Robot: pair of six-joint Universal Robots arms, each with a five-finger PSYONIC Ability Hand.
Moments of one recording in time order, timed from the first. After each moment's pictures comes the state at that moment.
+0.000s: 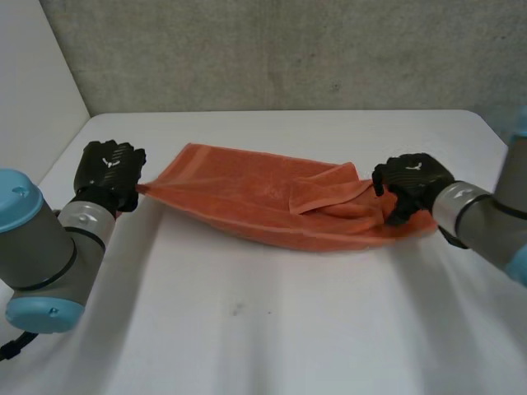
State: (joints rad) left arm 4.44 -1.92 -1.75 3.65 -1.56 3.60; right arm 1.79 -1.07 1.37 0.08 1.28 2.74; left_hand 1.15 1.20 1.19 1.20 0.96; right_hand 0.61 0.71 0.70 0.70 0.53
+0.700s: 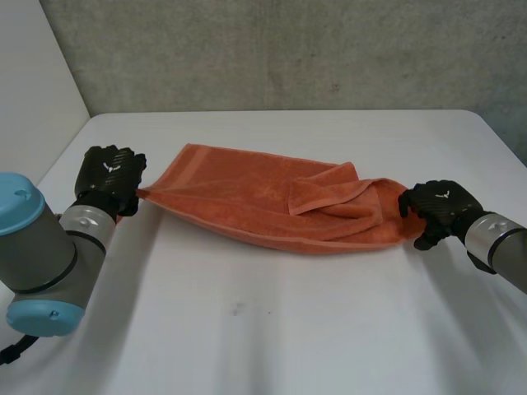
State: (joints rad) left arm 4.44 -1.93 -1.76 3.65 -1.56 3.60; right arm 1.59 -1.03 1.57 -0.12 1.10 2.64; left_hand 1.15 1.20 1.19 1.20 0.96; right_hand 0.59 0.68 0.67 0.67 0.50
